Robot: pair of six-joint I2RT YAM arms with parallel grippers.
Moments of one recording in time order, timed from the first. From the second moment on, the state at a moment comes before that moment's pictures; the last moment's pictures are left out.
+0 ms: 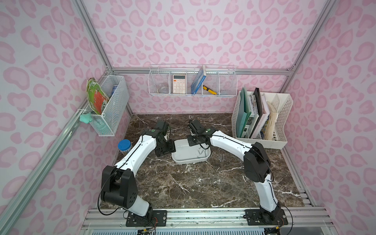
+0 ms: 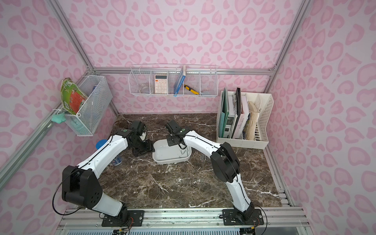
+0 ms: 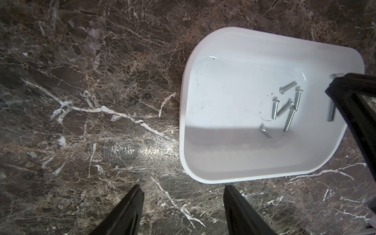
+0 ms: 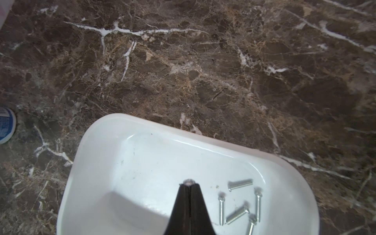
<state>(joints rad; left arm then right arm) -0.23 1.55 1.27 -1.00 0.13 -0.47 0.83 2.10 1.77 -0.59 0.09 0.41</state>
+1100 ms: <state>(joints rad) -0.23 1.54 1.27 -1.00 0.12 -0.47 0.76 1.74 1.04 -0.38 0.21 0.73</state>
